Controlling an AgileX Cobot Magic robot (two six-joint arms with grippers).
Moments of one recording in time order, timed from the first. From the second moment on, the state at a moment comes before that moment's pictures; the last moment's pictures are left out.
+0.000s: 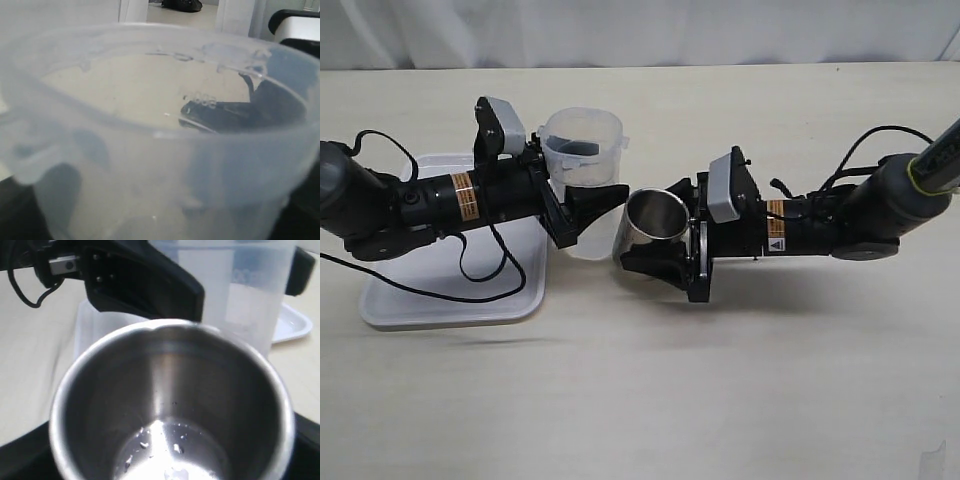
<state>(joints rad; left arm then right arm) -0.28 2.20 -0.89 0.94 -1.21 -0.36 0.19 2.26 -0.97 -1.30 -1.20 0.38</state>
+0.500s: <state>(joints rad) -0.28 2.16 -0.89 0.86 -1.17 -0.29 0.20 2.26 -0.97 -1.38 -1.12 0.43</state>
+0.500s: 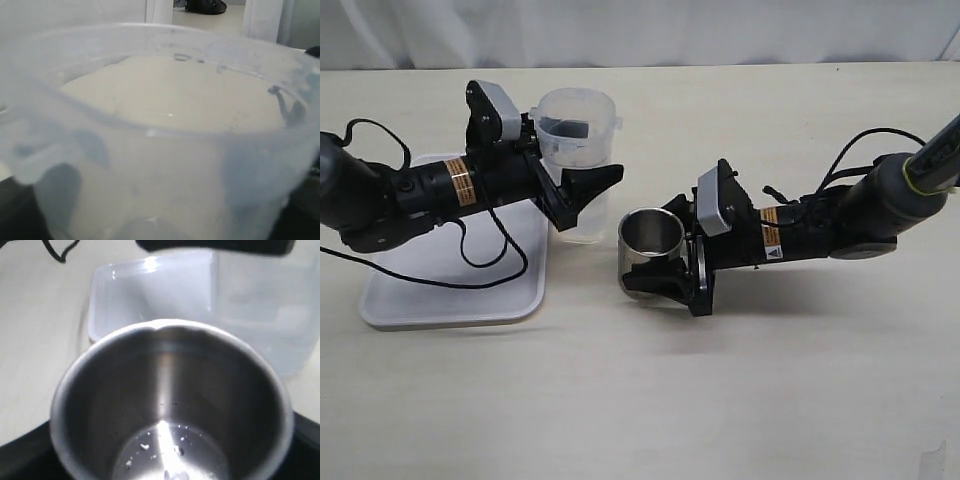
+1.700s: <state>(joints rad) -0.28 2.10 -0.89 0.82 -1.12 0.11 0.25 2.31 -1.06 -1.41 -1.15 0.44</state>
